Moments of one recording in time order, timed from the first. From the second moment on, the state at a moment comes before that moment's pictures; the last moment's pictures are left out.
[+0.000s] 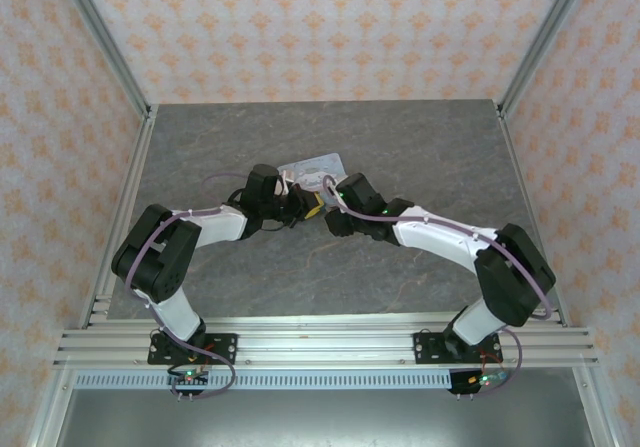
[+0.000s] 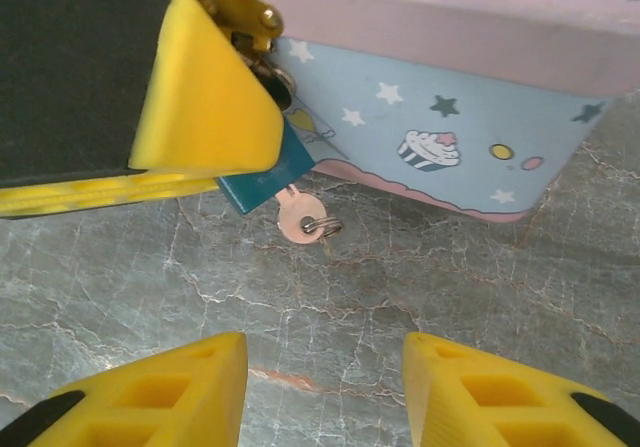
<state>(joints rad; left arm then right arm) -0.42 1.71 0.81 0.30 0.60 -1.19 0.76 1.55 0.98 -0.32 0.05 0.19</state>
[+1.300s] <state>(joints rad) -0.41 1.71 0.82 0.28 0.63 -1.20 0.77 1.69 1.05 -0.27 0.10 0.13</state>
